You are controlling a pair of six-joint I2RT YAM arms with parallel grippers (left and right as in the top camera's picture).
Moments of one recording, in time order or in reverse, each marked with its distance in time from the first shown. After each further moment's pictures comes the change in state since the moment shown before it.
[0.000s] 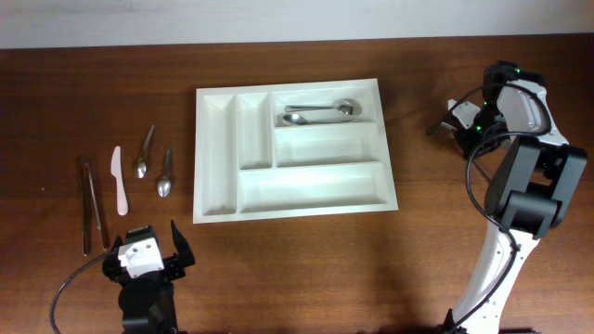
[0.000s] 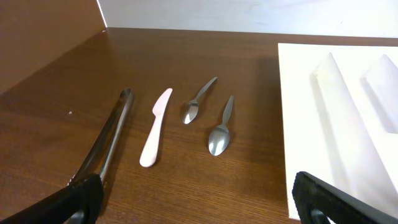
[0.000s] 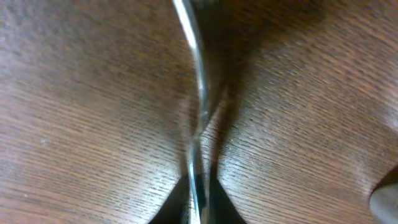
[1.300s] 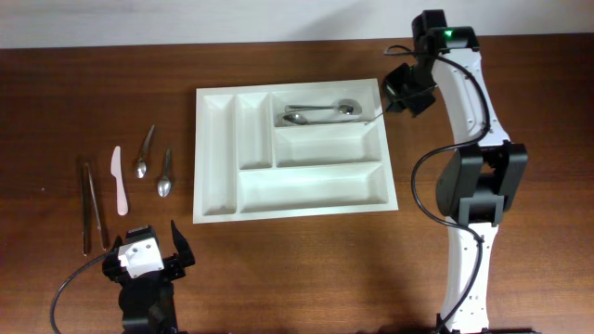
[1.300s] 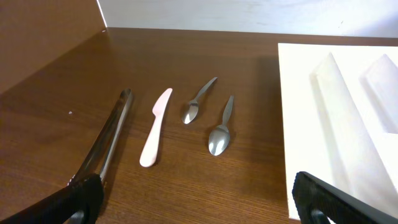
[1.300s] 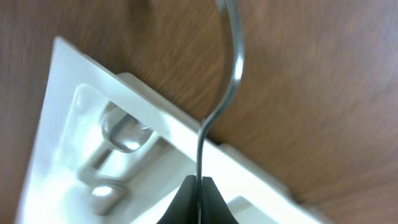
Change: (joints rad) left arm 0.000 0.000 0.000 0.000 0.000 0.000; right arm 0.325 0.051 0.407 -0.131 -0.339 1.700
